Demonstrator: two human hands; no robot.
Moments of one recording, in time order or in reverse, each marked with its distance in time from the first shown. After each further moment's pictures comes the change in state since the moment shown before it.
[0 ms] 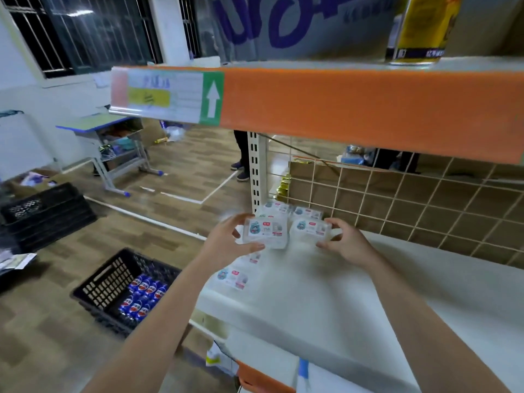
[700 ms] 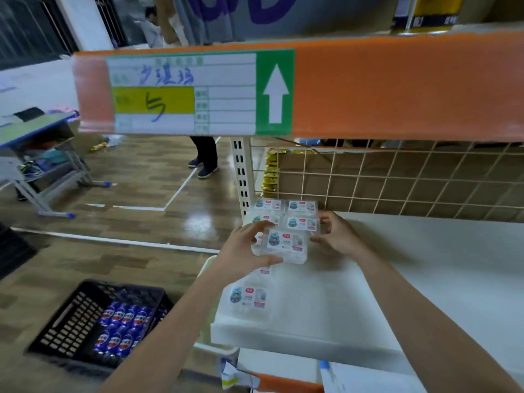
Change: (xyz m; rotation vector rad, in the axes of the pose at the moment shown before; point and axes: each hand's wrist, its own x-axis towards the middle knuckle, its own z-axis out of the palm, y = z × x) left_hand 0.038 -0.018 0.008 0.061 -0.292 0.221; right_hand 0.031 0.006 0.046 -0.031 0.175 0.202
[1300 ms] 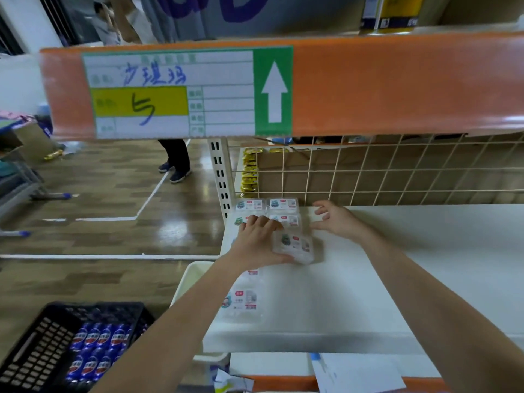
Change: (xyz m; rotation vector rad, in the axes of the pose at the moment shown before) left_hand 0.043 0.021 0.033 0.402 -0.180 0.122; right_hand -0.008 -0.008 -0.038 -0.152 -0.006 0.077
